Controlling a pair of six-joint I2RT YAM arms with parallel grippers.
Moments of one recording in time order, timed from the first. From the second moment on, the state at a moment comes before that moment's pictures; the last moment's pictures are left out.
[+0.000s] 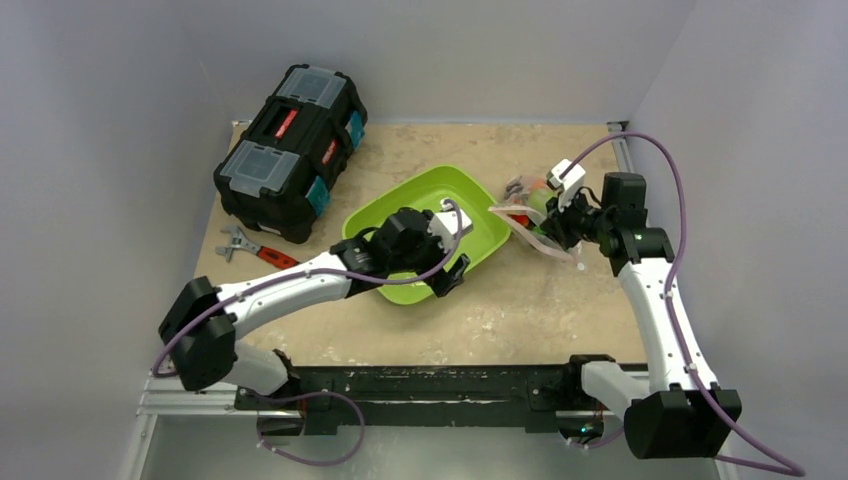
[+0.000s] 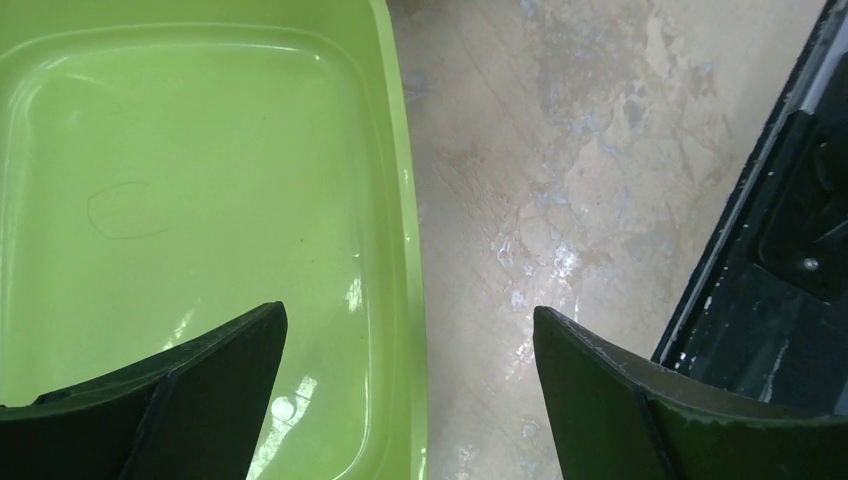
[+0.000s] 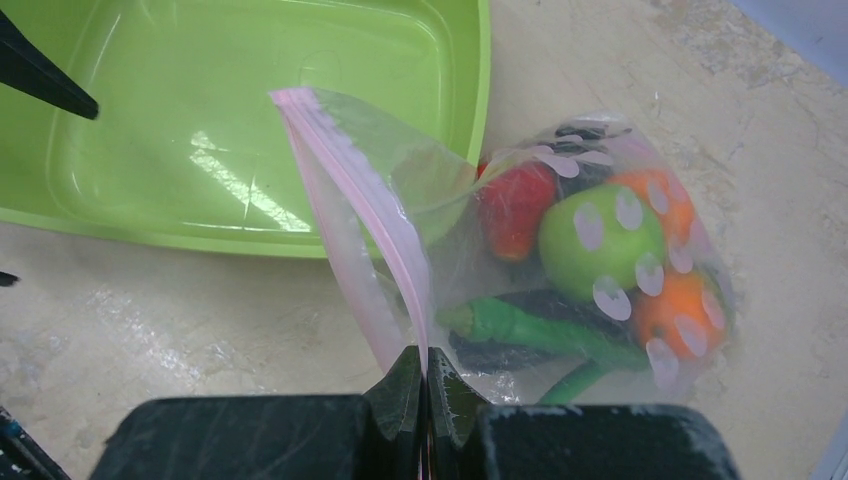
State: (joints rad) left arm -0.91 1.37 0.97 -0.14 0.12 -0.03; right arm 0.01 1.05 1.02 -0.68 -0.52 -0.50
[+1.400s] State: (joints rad) left arm -0.87 1.62 1.14 -0.33 -0.13 -0.42; right arm 0.02 1.14 1.01 -0.72 -0.77 -0.55
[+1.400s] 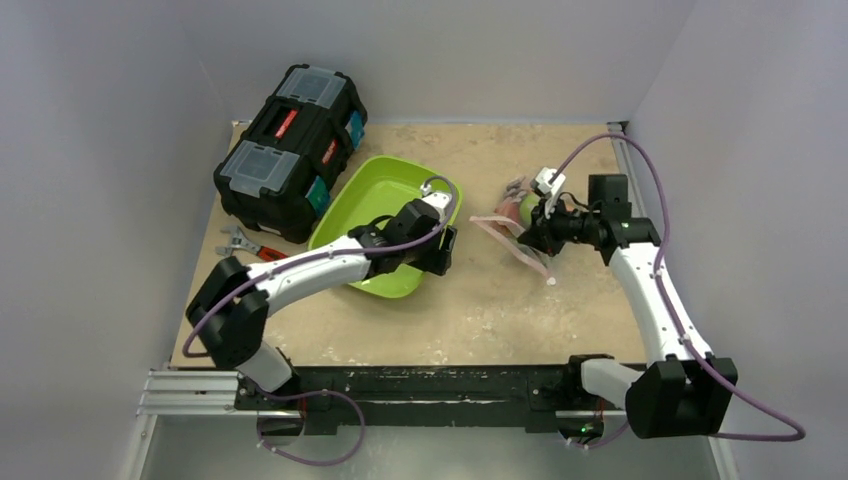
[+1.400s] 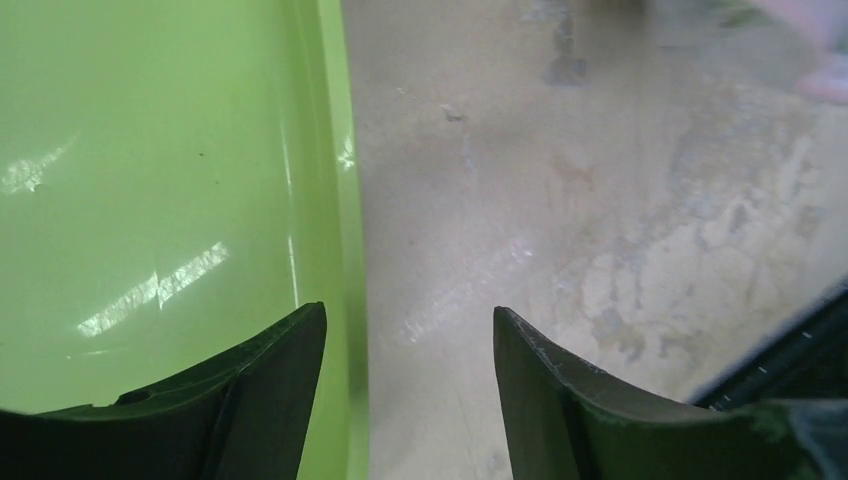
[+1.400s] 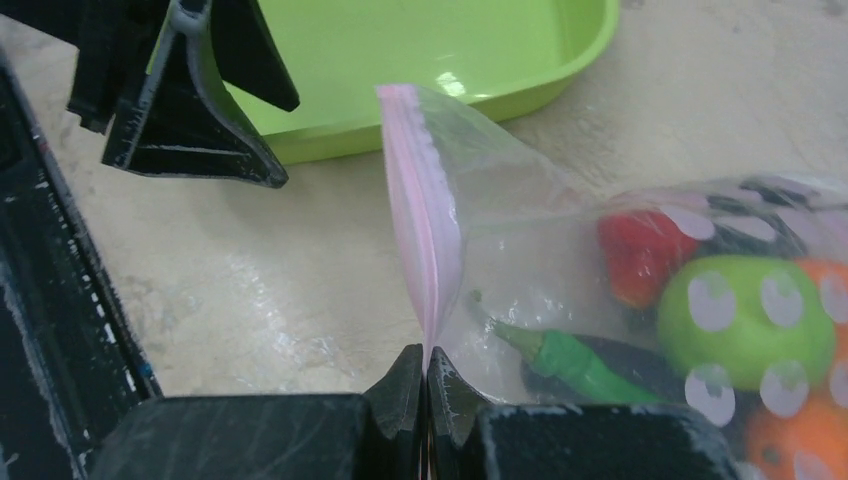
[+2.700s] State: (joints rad) left arm -0.87 1.76 0.91 0.62 0.15 -1.16; right arm 0.13 1.19 0.96 -0.61 -0.80 -0.48
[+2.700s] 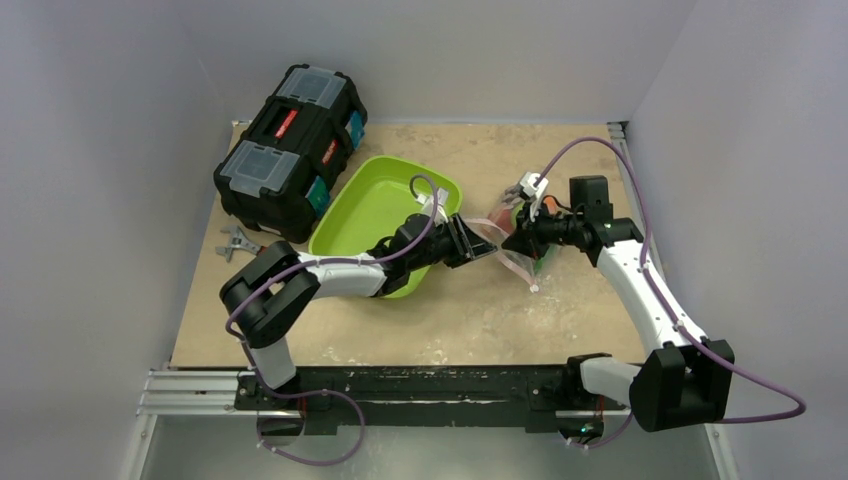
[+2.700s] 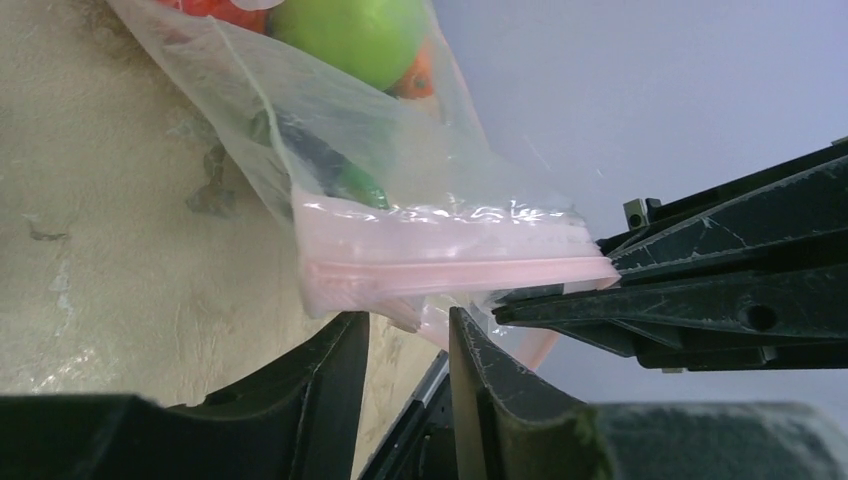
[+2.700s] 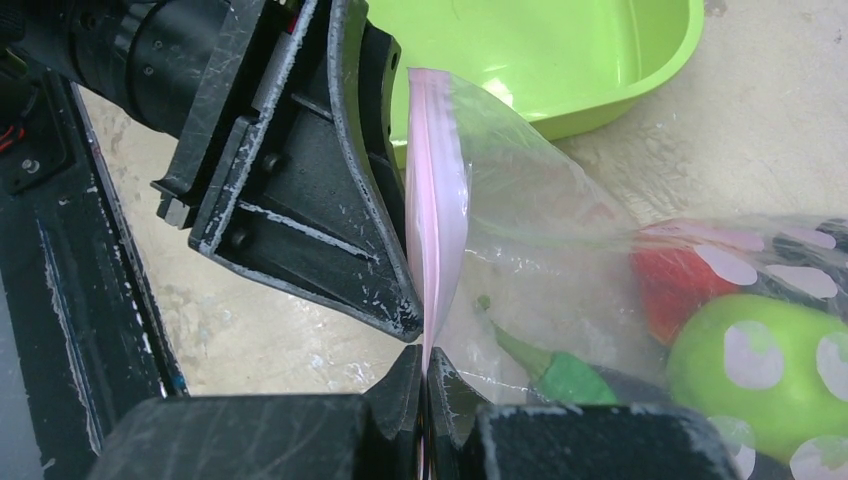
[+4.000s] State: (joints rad) left arm -0.88 1.58 0.77 0.27 0.25 -1.32; right arm 0.22 1.12 0.88 -0.55 -0.71 -0.56
